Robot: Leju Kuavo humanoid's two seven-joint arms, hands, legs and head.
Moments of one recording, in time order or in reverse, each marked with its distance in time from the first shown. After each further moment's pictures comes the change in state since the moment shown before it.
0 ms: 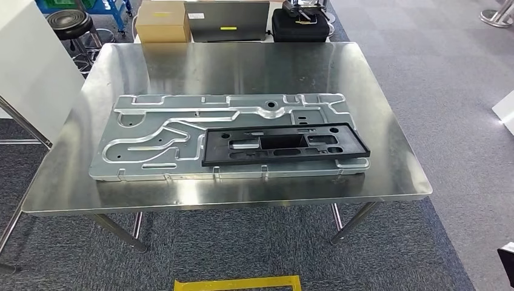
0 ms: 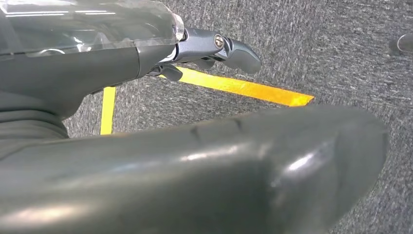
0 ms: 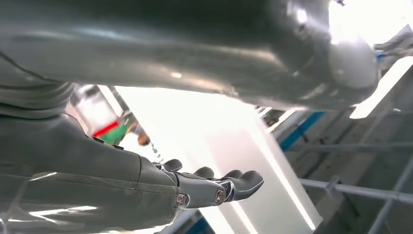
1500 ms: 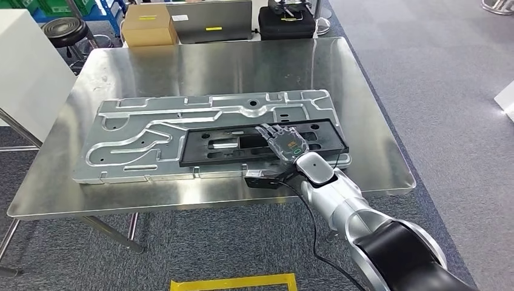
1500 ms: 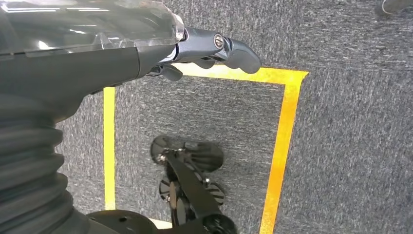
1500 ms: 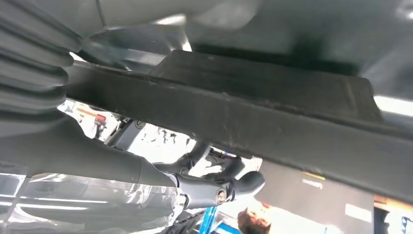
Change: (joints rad) left arm -0.058 0.014 -0.043 -0.001 -0.055 0.057 0.046; right arm -1.026 0.216 1.379 1.247 0.774 0.008 0.474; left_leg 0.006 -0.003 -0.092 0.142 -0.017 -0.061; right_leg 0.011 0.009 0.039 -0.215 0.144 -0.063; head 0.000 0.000
